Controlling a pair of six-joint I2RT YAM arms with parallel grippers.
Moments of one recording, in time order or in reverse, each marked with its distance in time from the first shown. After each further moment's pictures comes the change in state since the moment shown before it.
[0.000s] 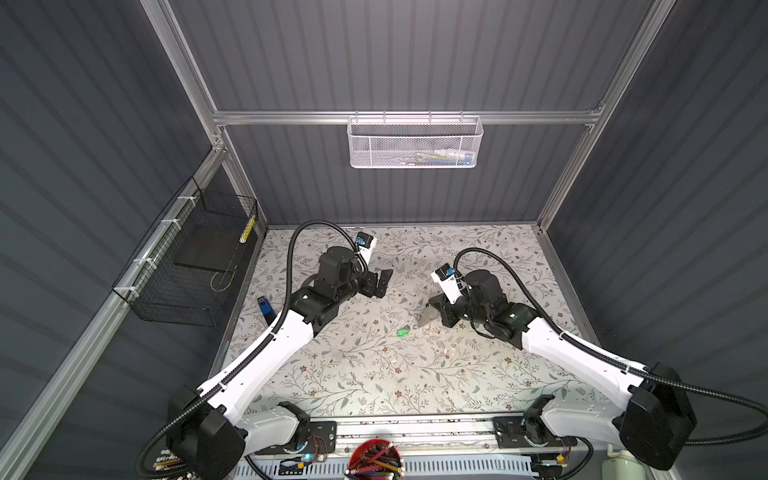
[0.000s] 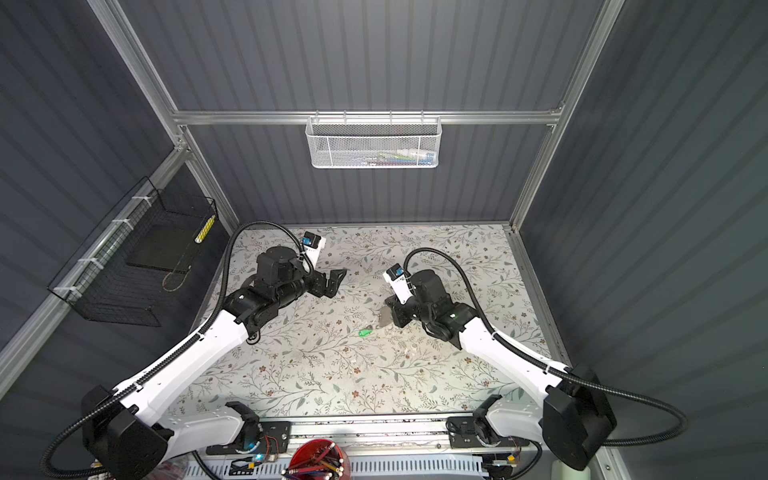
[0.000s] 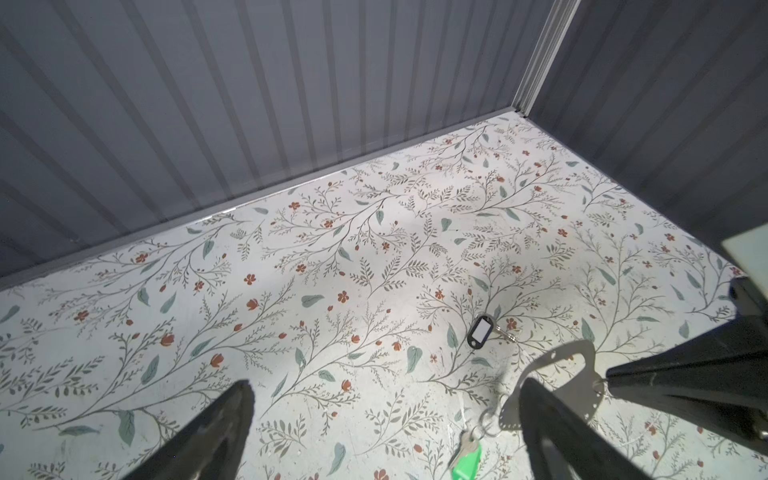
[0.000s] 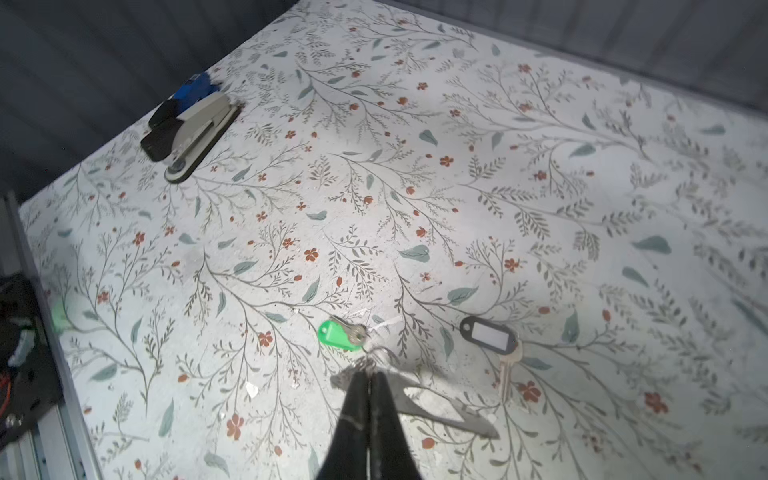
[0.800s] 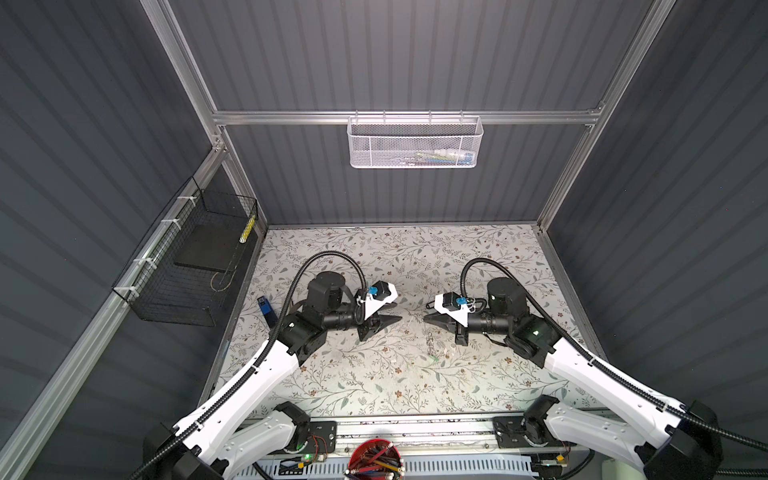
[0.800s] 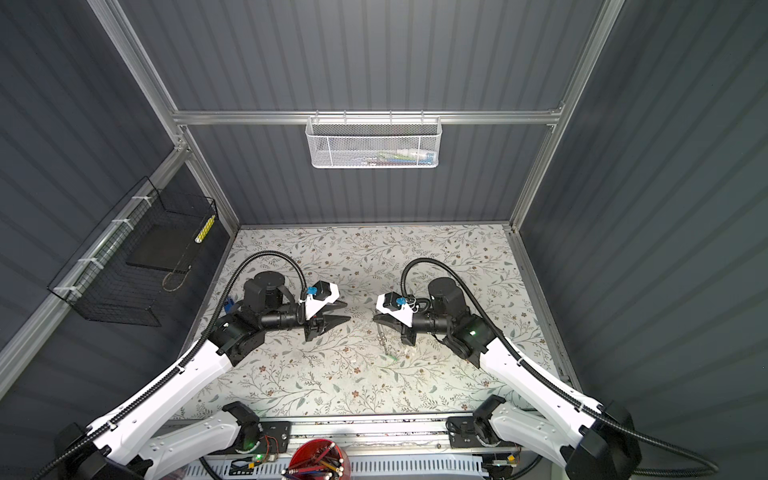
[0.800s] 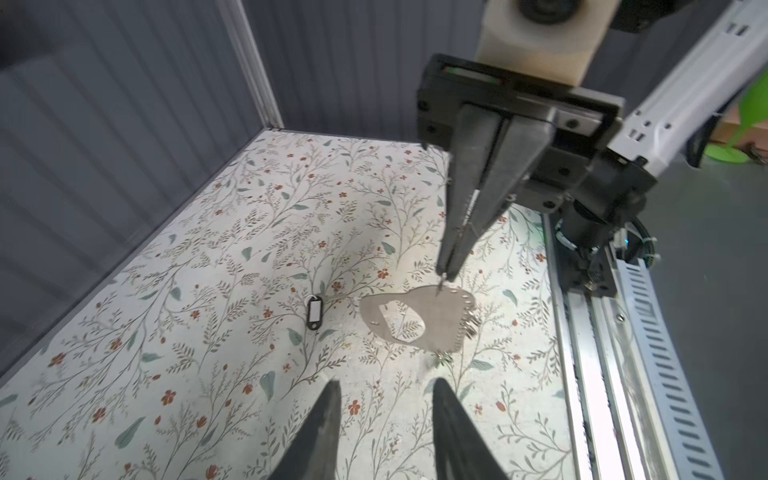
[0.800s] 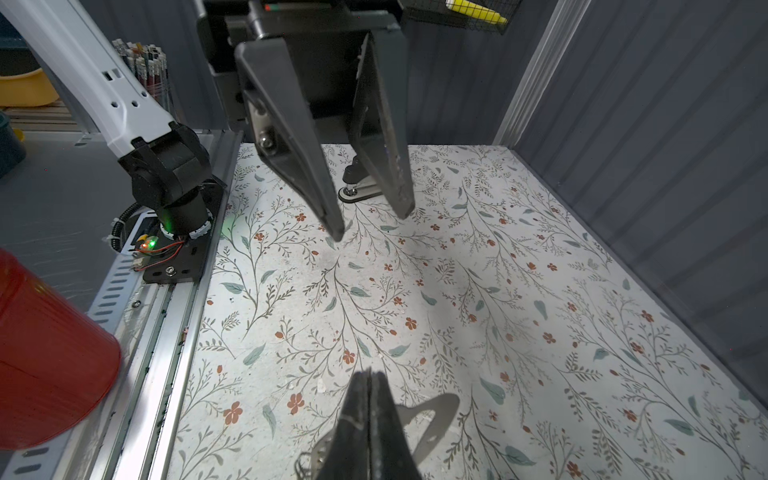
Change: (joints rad) left arm -0.060 -0.181 -0.186 -0.053 0.633 0.457; right arm 0.000 -0.200 -0.092 0.065 -0.444 -0.380
